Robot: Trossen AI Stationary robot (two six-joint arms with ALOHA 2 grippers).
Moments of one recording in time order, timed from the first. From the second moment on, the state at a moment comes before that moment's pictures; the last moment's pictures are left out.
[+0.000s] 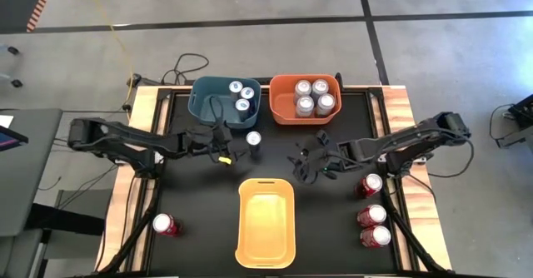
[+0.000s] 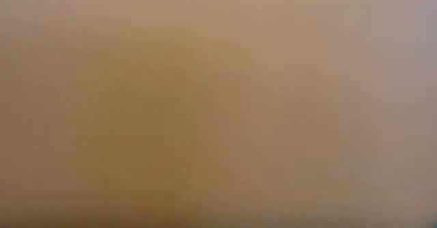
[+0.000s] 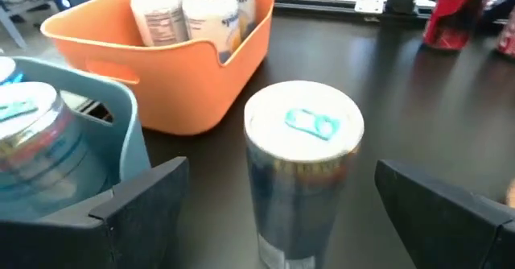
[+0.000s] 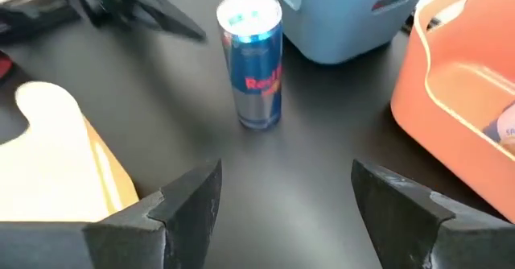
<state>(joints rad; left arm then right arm) 0.15 1.33 0.45 0.58 -0.22 0.00 0.20 1.37 0.91 -0.26 0.58 0.56</state>
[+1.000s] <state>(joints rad) 0.16 1.39 0.59 0.47 -0.24 -0.04 0.29 1.38 0.91 -0.52 0.76 0.66</state>
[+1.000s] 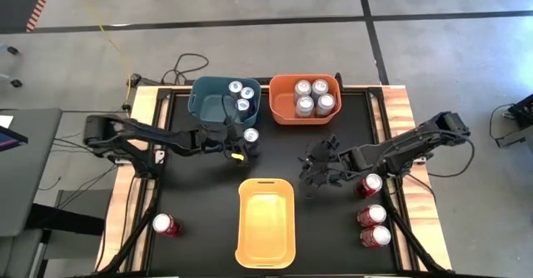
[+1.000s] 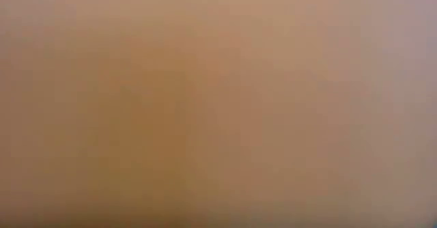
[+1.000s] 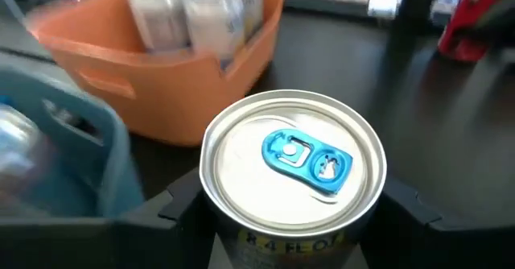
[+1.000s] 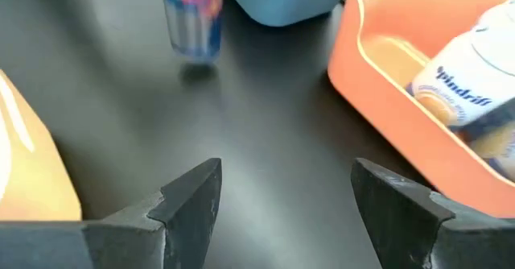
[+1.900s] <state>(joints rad) 0.53 1.09 0.59 0.23 -0.27 0.02 0.23 1.37 0.91 -0.52 0.79 0.65</state>
